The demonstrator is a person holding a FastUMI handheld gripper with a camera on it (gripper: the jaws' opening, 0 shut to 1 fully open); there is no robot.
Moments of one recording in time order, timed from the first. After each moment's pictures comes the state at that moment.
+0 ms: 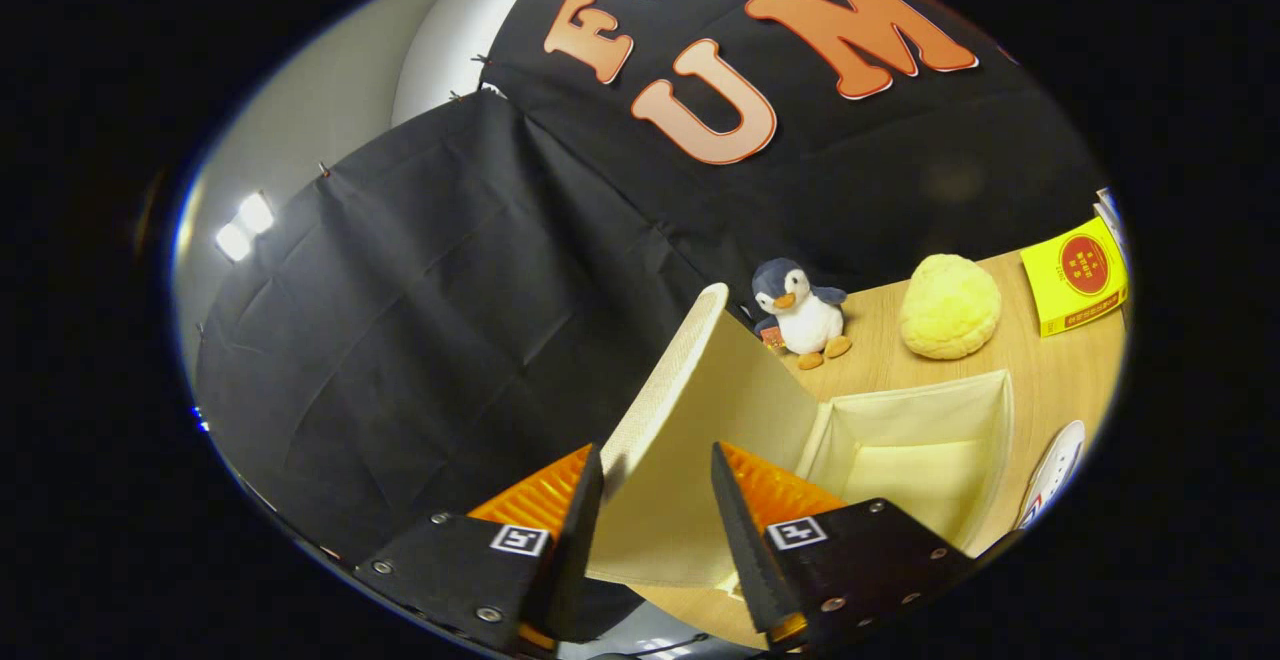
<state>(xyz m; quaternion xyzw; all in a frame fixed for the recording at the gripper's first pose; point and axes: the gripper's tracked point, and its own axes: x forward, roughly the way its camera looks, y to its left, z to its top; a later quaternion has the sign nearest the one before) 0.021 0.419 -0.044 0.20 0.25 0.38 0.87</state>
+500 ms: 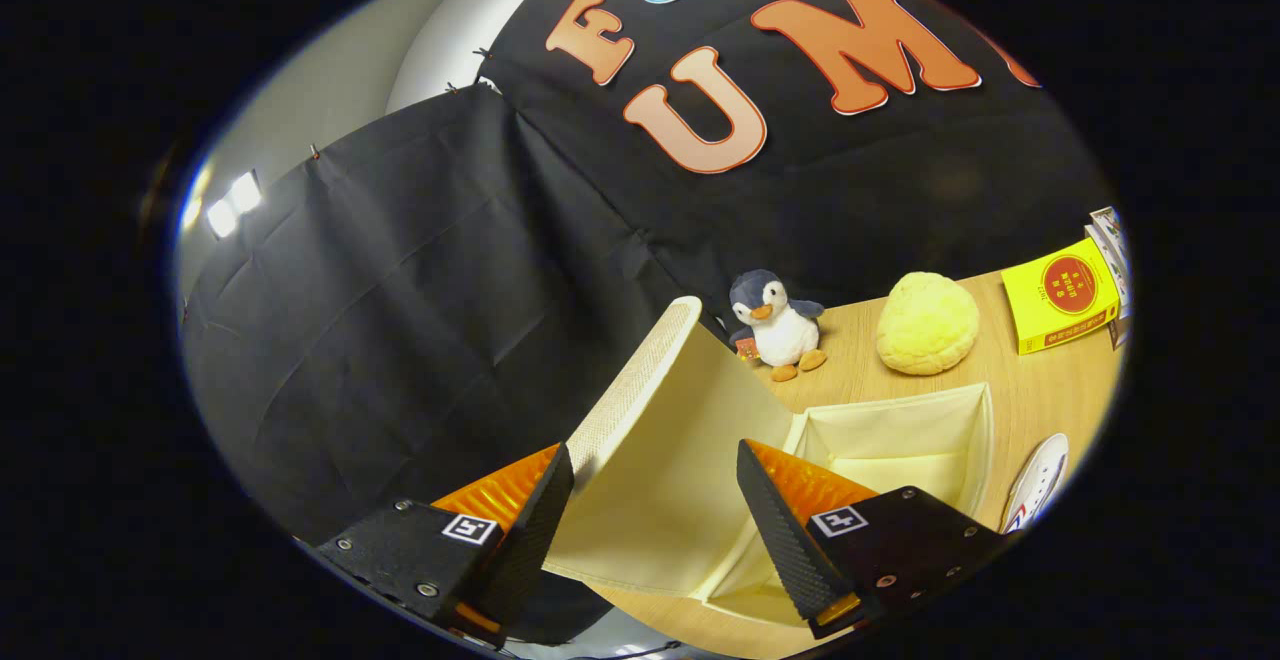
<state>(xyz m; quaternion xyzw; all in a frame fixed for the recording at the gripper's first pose) 0.032 0.414 -0.049 0.19 0.23 0.36 0.89</state>
